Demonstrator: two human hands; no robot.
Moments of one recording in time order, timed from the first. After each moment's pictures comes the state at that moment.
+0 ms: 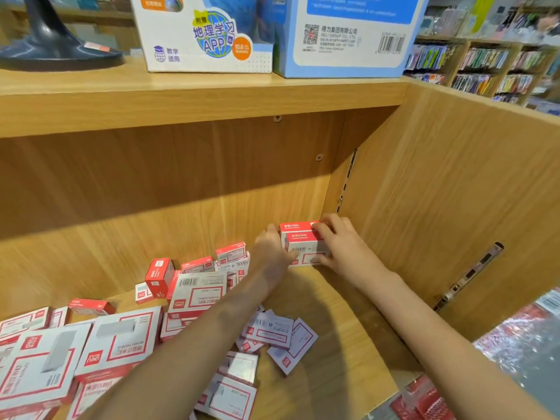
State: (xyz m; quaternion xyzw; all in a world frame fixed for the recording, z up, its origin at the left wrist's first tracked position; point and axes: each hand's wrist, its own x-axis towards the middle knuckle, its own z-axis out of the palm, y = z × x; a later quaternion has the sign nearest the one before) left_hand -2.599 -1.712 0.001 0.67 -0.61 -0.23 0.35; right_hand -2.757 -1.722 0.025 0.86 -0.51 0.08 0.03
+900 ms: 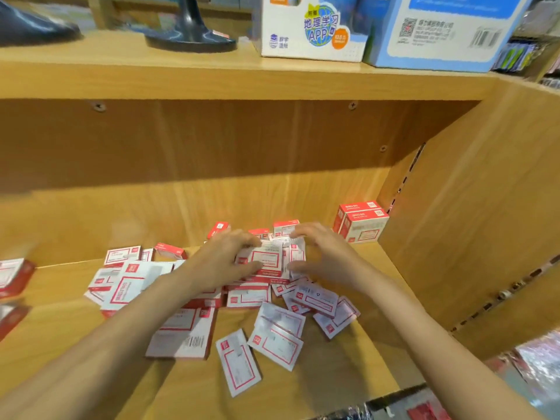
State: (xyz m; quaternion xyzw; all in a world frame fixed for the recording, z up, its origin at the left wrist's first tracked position) left_hand -2.453 -1.602 0.021 0.63 -0.75 -0.13 0.18; right_hand -2.664 -1.668 0.032 0.88 -0.39 0.14 -0.23
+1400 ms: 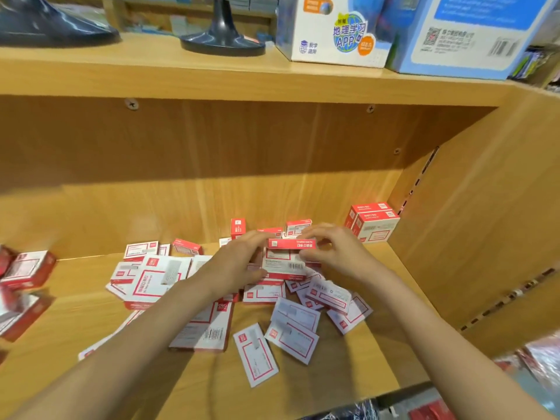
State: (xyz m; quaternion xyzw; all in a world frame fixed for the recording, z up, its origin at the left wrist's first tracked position) left_hand -2.454 -1.585 0.018 0.62 -0.73 -0.17 0.22; right_hand -2.653 -1.672 0.027 0.86 -0.38 0.19 -0.27
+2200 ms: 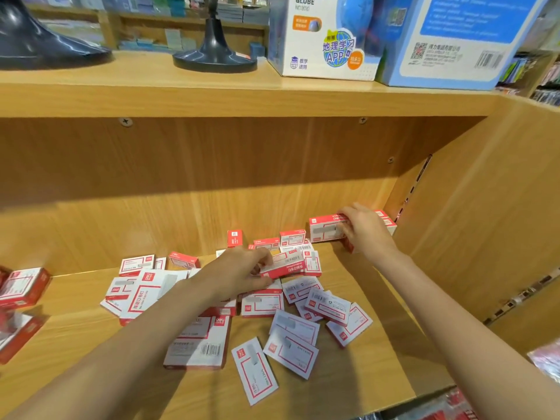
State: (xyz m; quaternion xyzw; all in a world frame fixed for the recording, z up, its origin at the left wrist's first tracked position) left_hand -2.451 -1.599 0.023 0.62 -0.75 -0.17 0.13; right_hand -2.681 -1.727 0.037 0.85 -0.49 0.18 -0.01
